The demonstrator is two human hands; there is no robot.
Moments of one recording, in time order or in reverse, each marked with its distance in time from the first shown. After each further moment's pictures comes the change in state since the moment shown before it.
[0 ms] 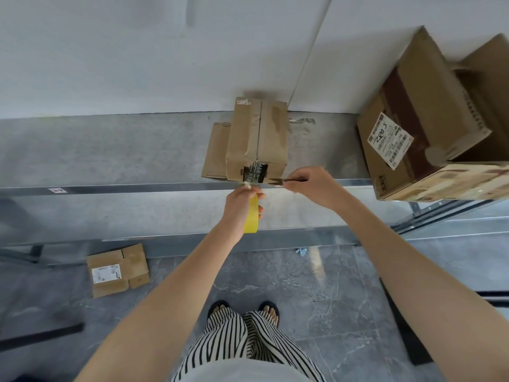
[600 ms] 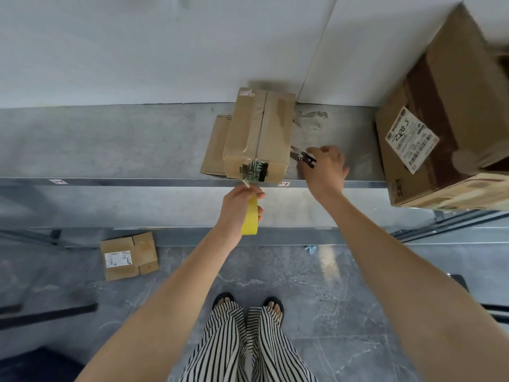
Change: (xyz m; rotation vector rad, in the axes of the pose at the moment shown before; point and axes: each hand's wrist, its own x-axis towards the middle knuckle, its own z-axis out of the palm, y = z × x) left_hand -0.002 -0.002 0.006 -0.030 0.051 0.036; right_hand 0.059 0.037 0.011 -0.367 0.437 0.047
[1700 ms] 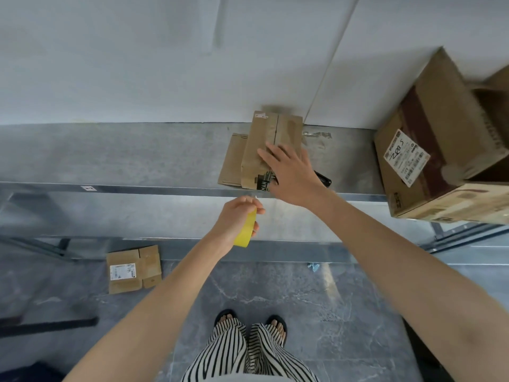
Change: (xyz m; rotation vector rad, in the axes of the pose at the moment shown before) left_hand -0.032 0.022 -0.035 0.217 -0.090 0.037; right_hand -0.035 -0.085 -0.035 -0.402 -0.140 -0.713
